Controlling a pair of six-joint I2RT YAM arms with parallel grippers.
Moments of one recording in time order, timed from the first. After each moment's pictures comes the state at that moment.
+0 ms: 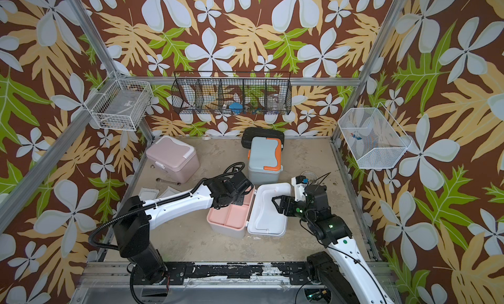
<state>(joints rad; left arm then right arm) -0.94 1.72 1.33 -0.74 -0.35 -0.68 0.28 0.71 0.66 -0.57 -0.38 0.50</state>
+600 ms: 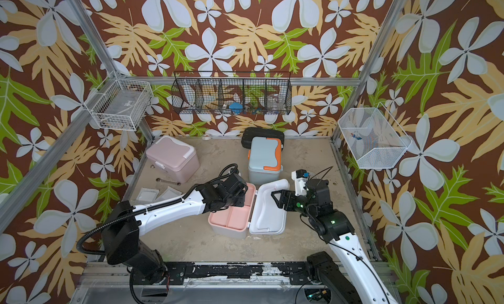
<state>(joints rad) -0.94 1.61 1.18 -0.53 -0.20 -0.75 0.28 0.75 0.76 -0.58 -0.40 0.50</state>
